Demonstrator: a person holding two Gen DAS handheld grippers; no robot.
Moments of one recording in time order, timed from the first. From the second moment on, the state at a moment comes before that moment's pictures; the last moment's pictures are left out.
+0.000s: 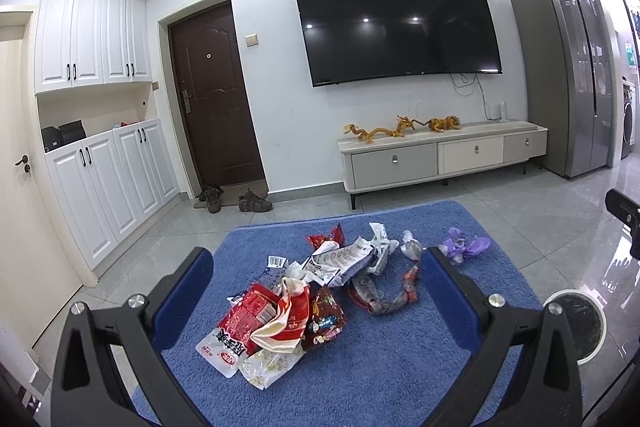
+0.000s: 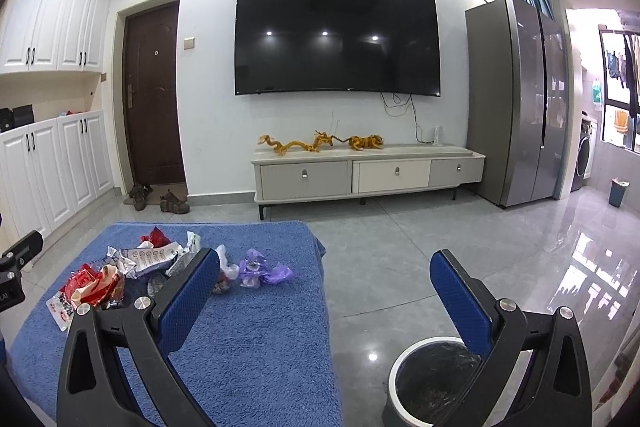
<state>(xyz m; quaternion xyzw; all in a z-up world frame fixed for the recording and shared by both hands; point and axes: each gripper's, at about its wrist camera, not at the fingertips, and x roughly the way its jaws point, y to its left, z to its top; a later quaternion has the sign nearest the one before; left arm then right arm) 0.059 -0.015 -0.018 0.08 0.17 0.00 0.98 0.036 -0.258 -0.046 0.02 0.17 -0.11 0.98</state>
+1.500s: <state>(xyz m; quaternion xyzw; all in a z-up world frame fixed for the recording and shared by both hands) 0.148 0.011 -0.078 0.05 0.29 -0.08 0.95 0.126 -0.283 -0.073 0.02 0.24 -0.05 0.97</state>
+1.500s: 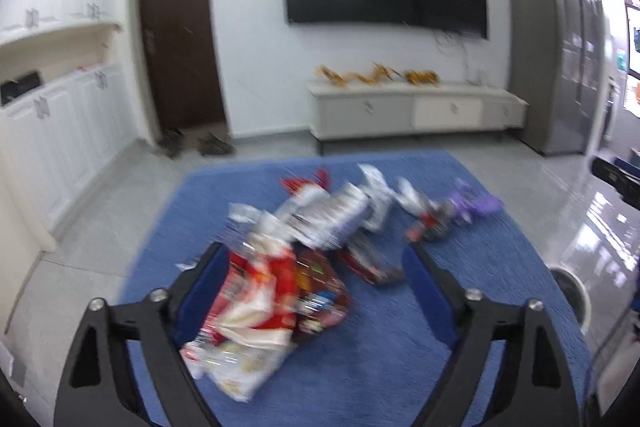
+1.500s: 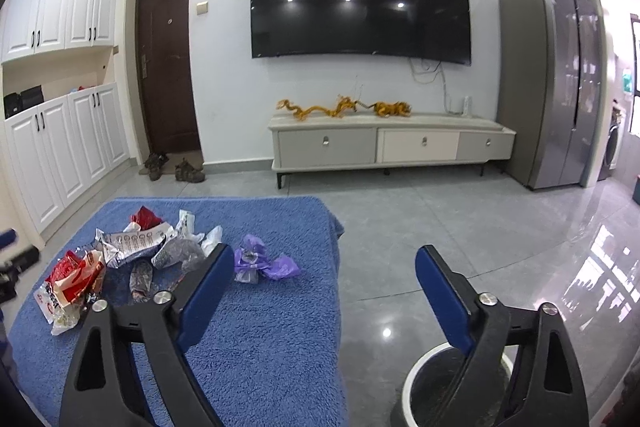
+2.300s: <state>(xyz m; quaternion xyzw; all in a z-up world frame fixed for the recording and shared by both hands) 0.273 -0.031 -0.188 0.00 0.47 -0.06 0.88 0.307 -0.253 -0.175 0.05 0.38 0.12 0.92</state>
